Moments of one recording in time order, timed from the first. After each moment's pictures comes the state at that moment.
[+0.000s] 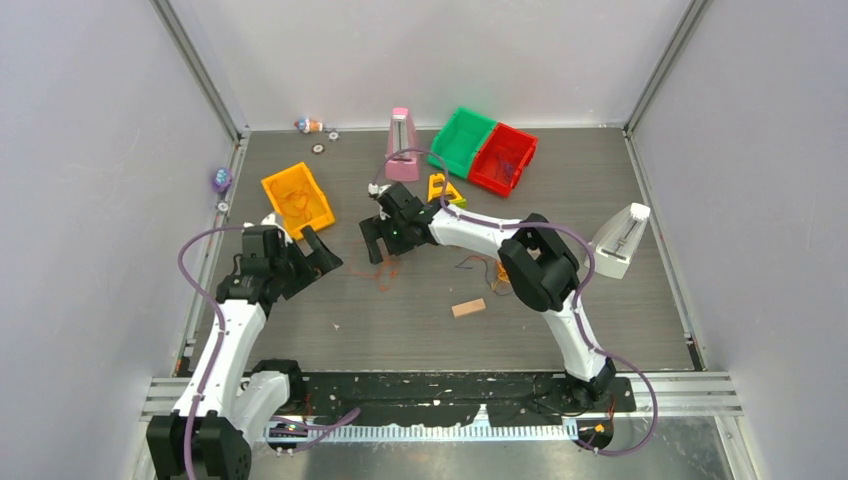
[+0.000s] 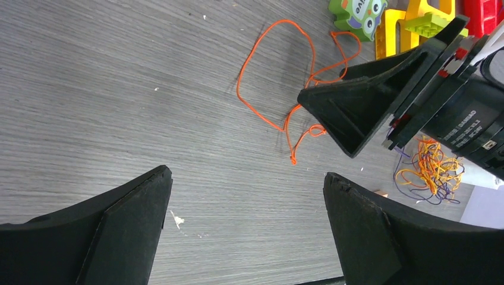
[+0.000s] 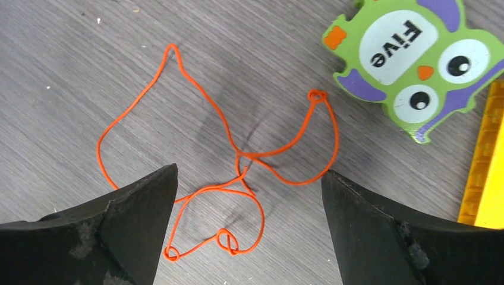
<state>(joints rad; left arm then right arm) -0.01 0.89 0.65 -0.57 0.22 -0.61 0.84 2.20 1.68 -0.40 -0.07 0.35</state>
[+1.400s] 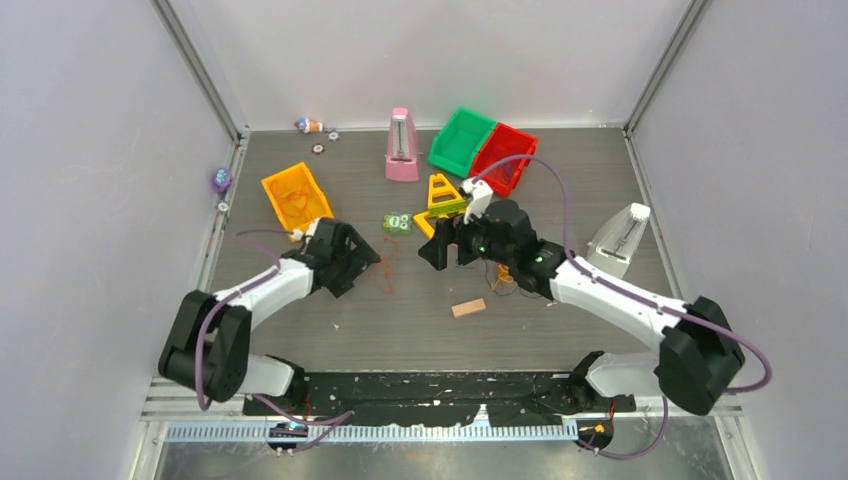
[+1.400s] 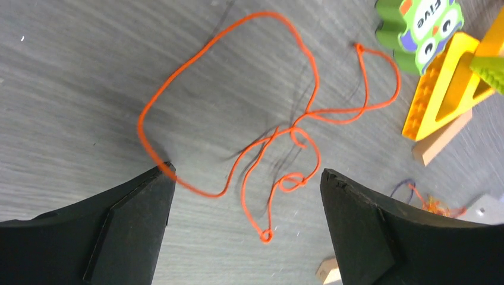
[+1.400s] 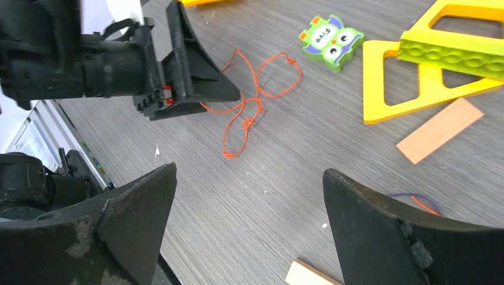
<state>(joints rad) -0.35 1.33 0.61 -0.22 -0.02 -1.06 0.73 1.31 0.86 0.04 -0.16 0.39</state>
